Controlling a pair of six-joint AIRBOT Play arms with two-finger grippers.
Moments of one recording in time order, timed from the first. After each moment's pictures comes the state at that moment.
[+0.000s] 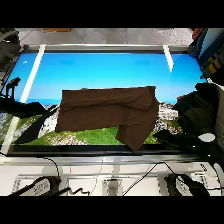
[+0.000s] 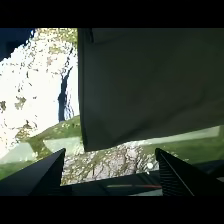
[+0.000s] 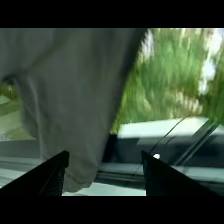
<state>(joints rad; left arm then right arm) 0.41 -1.24 1.15 1.13 -1.36 -1.12 -0.41 -0.89 0.32 -0.72 1.09 1.22</state>
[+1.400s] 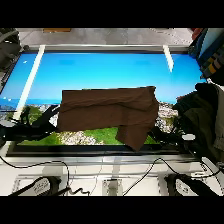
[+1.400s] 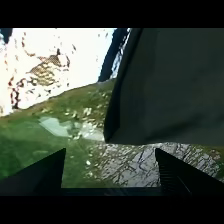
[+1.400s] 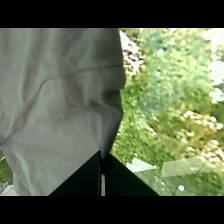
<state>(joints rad) 0.51 -1.23 0.65 0.96 -1.01 -1.08 -0.15 -1.11 0.26 -0.50 0.62 1.21</state>
